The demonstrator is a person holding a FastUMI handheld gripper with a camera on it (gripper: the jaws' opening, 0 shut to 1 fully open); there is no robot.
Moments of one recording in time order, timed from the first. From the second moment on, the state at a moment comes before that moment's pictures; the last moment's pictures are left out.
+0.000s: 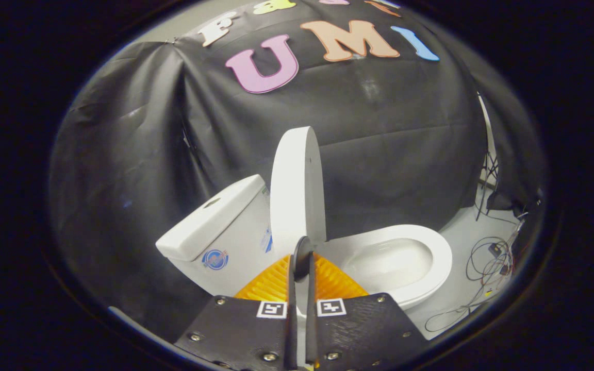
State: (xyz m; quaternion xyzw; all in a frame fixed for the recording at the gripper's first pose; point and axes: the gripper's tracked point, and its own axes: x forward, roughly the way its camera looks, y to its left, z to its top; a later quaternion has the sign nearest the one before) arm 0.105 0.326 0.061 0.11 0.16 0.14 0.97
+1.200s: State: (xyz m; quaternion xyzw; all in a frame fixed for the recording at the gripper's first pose) arm 0.104 0.380 0.063 0.12 0.15 0.21 0.96
